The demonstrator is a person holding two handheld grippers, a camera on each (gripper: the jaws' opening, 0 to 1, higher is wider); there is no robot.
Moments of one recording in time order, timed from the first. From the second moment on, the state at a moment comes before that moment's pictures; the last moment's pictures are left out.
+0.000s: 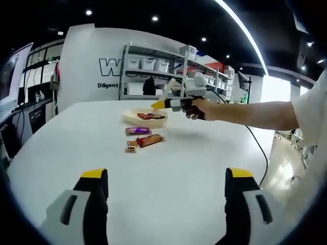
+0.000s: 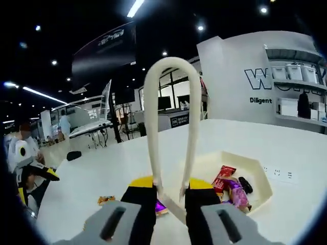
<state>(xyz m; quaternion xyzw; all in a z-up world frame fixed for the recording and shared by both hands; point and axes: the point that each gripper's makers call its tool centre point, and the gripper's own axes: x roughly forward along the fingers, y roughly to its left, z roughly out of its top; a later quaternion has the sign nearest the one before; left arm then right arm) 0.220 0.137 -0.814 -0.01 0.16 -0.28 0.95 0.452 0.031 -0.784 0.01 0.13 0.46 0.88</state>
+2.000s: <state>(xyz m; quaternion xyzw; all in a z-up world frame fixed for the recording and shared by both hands) 0.202 0.138 -0.814 0.00 0.17 -0.27 0.95 0.365 0.094 -0.827 -0.09 0.14 0.66 0.73</state>
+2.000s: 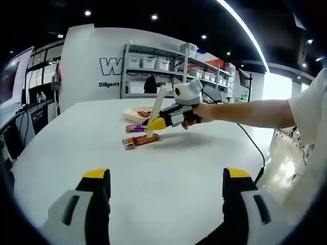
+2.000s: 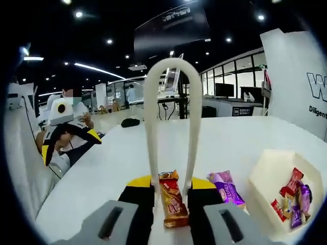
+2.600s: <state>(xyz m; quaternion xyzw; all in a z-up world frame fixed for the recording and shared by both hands) 0.199 0.142 -0.811 0.01 0.17 -0.26 0.95 0.373 0.098 -0.836 -0.14 0.12 0.67 0.72</state>
